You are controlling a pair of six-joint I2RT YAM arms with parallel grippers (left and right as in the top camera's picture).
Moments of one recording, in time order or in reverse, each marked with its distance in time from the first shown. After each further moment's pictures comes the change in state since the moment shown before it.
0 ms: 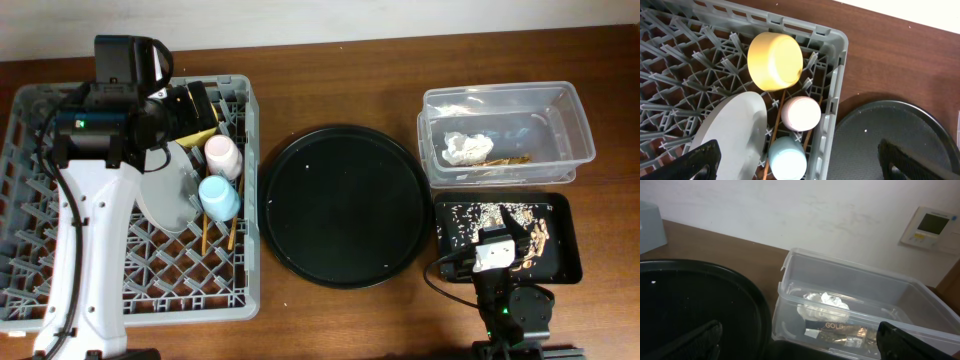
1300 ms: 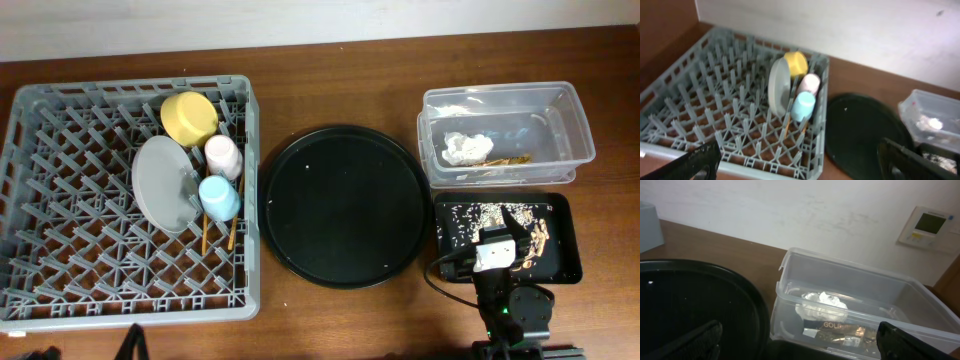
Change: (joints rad) left arm 0.027 -1.080 -0.137 -0.438 -0.032 0.002; right arm -0.001 -0.001 0.000 -0.002 0.008 0.000
